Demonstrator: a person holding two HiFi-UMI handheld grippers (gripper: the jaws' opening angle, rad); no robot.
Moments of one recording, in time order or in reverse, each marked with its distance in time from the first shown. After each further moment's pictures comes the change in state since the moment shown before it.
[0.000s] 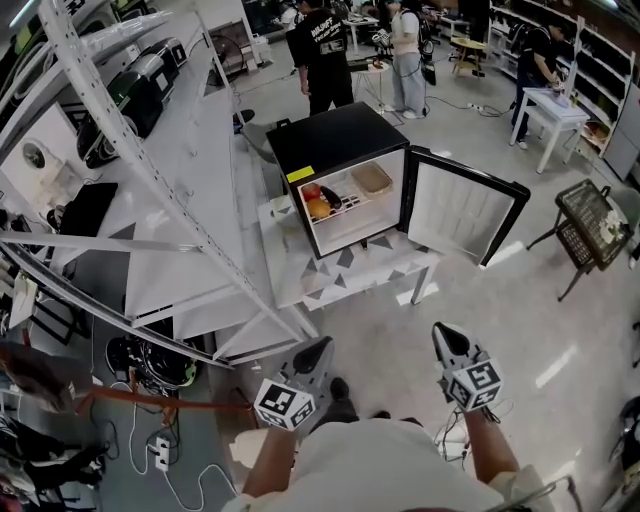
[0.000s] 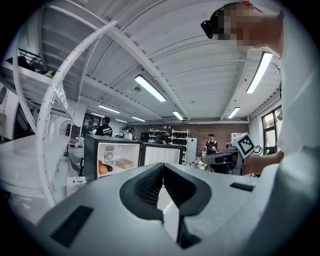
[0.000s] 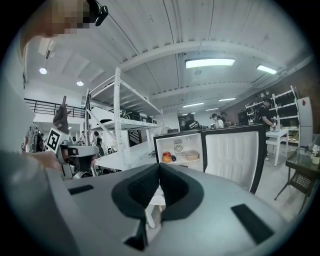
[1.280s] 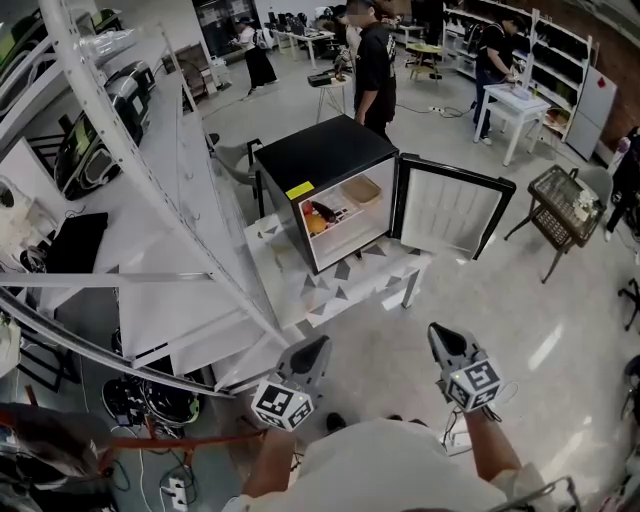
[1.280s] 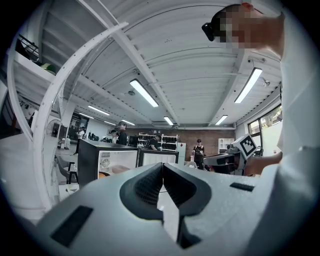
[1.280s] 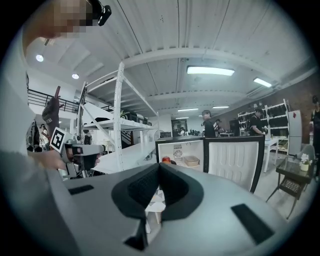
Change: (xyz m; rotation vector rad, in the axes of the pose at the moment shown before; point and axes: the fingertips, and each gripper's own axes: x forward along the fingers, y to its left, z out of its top) left arm -0.032 0.076 0.028 0.004 -0.054 -0.153; right arm 0.031 0.081 0.028 -0.041 -0.028 -0.125
